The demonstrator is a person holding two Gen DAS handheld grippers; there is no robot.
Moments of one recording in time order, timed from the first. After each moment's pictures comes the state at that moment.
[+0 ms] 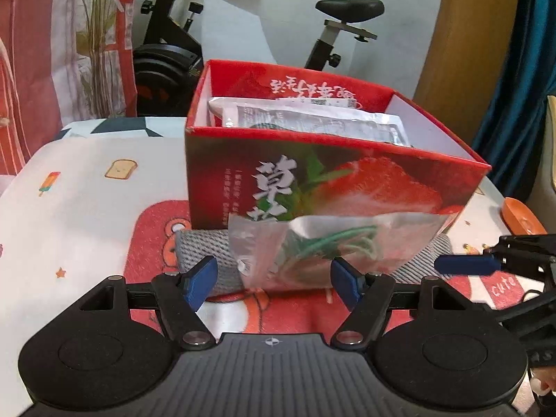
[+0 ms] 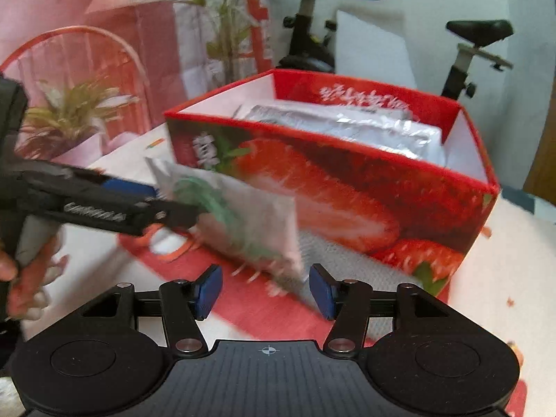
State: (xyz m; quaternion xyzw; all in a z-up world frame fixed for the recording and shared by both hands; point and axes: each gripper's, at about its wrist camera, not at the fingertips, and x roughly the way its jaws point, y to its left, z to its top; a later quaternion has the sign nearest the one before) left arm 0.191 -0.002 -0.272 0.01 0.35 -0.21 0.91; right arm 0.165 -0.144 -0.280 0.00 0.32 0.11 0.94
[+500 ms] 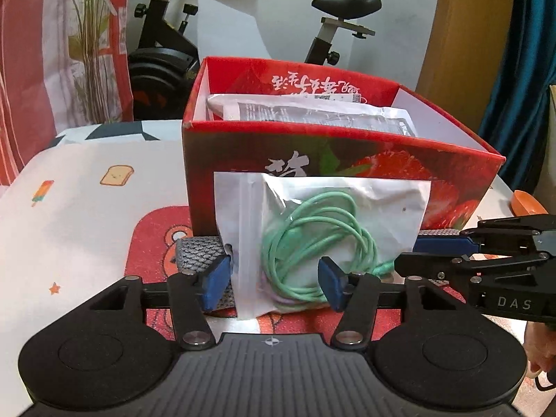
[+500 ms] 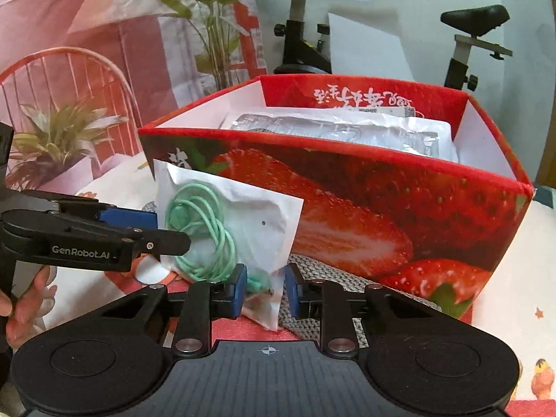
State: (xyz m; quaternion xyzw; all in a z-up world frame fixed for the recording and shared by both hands) left arm 0.208 -0.002 -0.283 0.03 0.34 -0.21 0.92; right arm 0.197 -0.152 -0.299 0.04 0.31 0.12 0.94
